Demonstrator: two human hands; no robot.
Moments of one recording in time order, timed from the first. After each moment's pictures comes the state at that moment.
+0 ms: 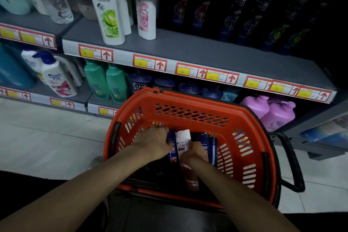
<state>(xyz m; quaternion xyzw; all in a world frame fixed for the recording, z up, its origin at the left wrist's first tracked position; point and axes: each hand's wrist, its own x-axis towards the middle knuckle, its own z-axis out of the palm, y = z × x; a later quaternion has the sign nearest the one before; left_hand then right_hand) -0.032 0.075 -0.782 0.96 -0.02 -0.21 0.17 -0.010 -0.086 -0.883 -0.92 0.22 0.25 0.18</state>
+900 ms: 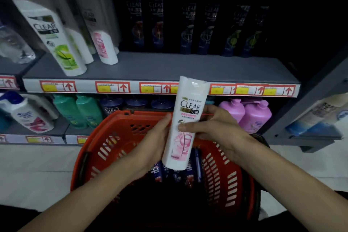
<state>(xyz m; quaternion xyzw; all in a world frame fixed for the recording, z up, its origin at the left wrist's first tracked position) 0.000 -0.016 -0.727 0.52 0.10 -0.28 0.80 0.001 -0.188 -0.663 -0.73 0.09 0.18 0.66</state>
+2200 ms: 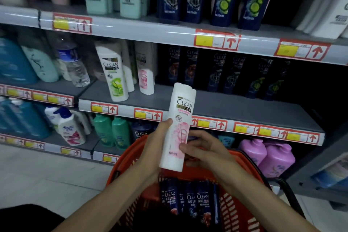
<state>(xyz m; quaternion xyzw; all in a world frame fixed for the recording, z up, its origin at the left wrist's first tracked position) 0.003 0.048 -0.674 0.51 0.13 -0.10 0.84 -0.002 -0.120 -0.652 -0.68 -0.02 0.18 0.70</state>
